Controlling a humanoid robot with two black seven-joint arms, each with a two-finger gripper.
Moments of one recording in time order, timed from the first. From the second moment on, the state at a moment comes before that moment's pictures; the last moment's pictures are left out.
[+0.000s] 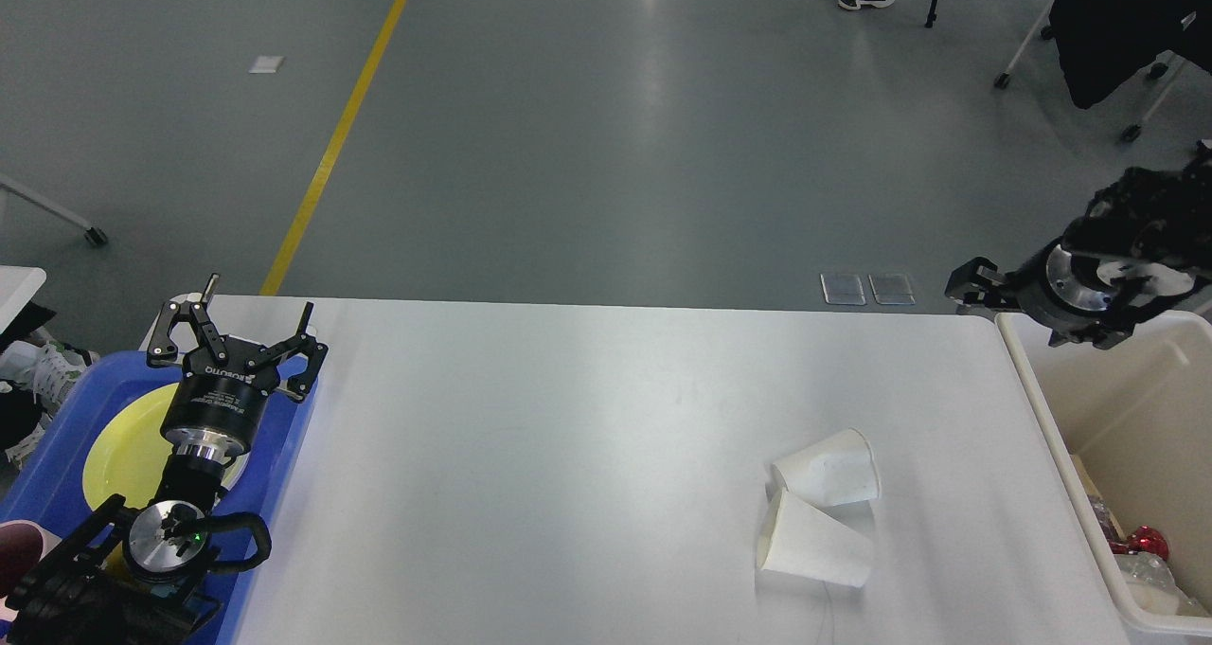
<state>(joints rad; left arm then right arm) -0.34 0.24 -1.19 -0.71 -0.08 -0.61 -0.25 1.78 -0.30 -1.37 1.00 0.11 0.44 -0.15</state>
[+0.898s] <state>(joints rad) -0.34 0.24 -1.19 -0.71 -0.08 -0.61 -0.25 2.38 -0.24 -1.34 1.57 0.18 0.74 -0.14</state>
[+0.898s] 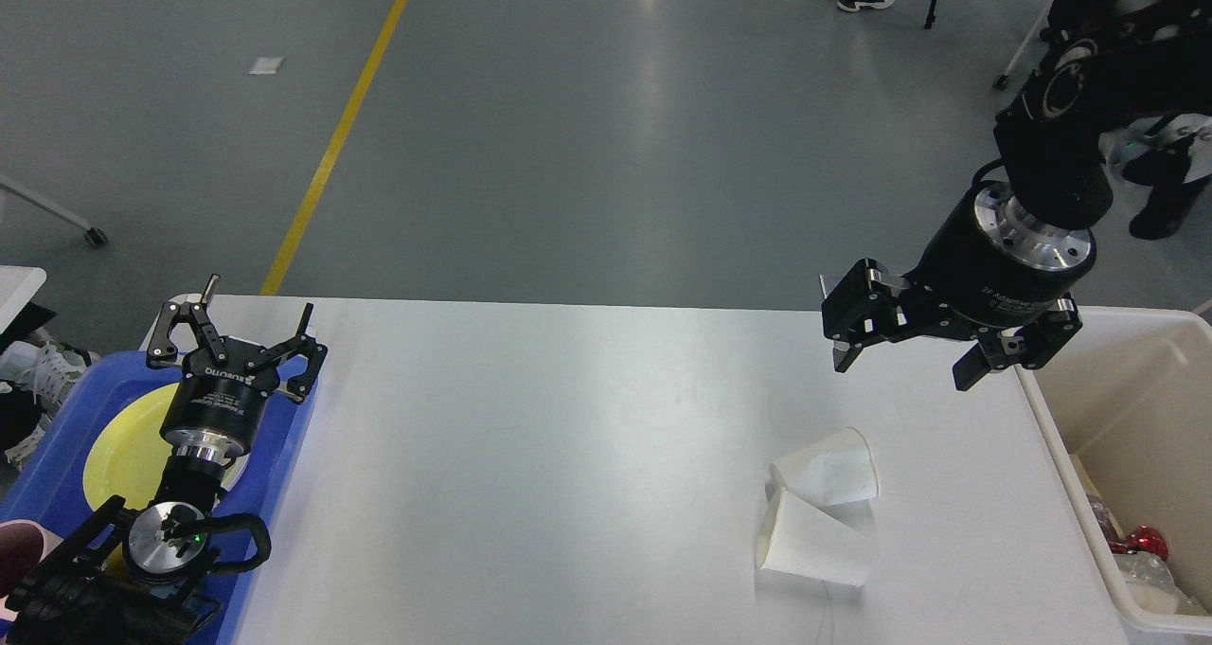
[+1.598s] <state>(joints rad) -0.34 0.24 -1.19 -0.71 -0.08 -0.61 -0.25 2.32 -0.20 -1.41 1.55 0.17 0.73 -0.01</state>
